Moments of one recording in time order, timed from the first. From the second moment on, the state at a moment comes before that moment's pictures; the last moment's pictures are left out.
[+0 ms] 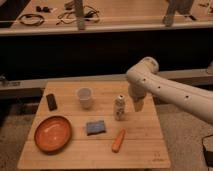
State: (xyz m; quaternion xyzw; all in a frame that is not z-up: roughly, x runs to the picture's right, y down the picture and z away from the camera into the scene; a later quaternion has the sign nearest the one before) arm 0.160 0.052 0.748 -0.23 0.00 -0.11 0.97
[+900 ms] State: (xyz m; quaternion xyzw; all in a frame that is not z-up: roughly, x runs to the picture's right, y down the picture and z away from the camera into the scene) arm 0.132 0.042 0.759 -0.23 -0.02 -0.13 0.96
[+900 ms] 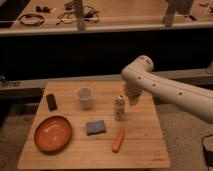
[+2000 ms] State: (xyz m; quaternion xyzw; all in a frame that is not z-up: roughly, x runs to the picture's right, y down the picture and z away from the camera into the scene) arm 0.077 0.030 0.762 -0.23 -0.04 -0.19 0.95
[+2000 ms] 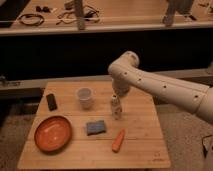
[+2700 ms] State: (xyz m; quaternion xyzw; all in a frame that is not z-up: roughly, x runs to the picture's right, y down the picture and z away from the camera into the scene) arm 0.050 0.026 0.761 -0.24 -0.06 -0.22 0.94
